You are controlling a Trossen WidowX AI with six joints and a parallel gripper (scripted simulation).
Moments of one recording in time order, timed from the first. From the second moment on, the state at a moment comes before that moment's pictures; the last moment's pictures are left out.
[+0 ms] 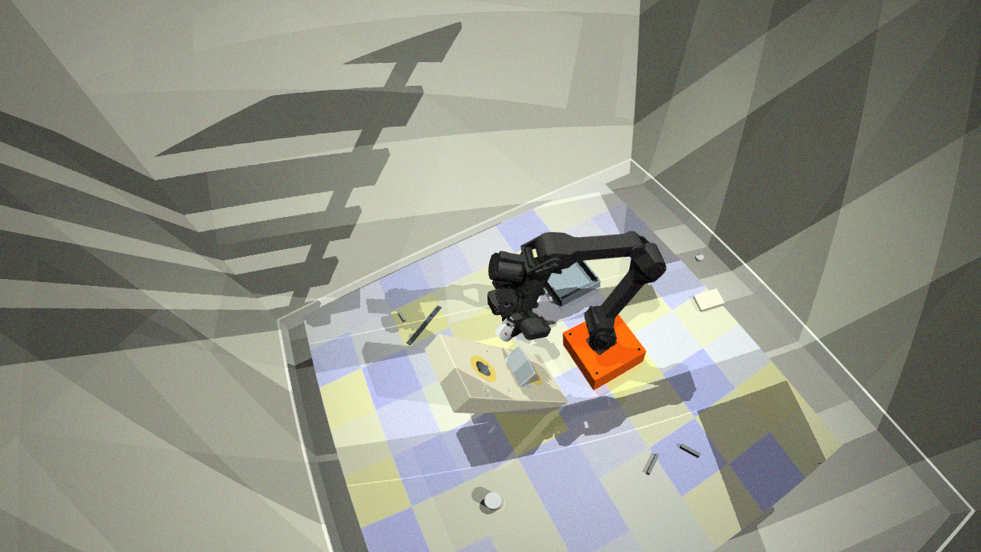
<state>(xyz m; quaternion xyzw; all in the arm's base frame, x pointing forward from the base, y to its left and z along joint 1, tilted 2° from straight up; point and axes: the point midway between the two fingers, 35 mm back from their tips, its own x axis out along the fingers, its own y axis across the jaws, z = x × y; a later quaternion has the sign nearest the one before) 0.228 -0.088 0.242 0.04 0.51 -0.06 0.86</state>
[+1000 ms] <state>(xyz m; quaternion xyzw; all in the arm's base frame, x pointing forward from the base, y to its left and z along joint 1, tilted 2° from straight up) 0.168 -0.199 0.231 0.18 0.47 -0.32 0.80</state>
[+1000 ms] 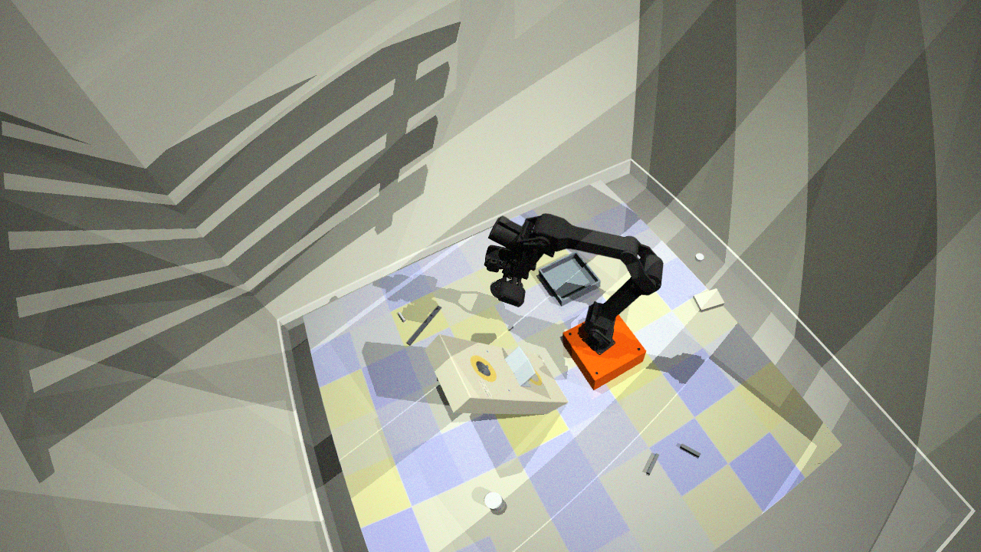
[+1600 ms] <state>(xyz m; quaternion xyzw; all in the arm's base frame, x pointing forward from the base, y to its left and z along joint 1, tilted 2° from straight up) 0.090 -0.255 0.224 0.28 0.41 -0.52 0.70</state>
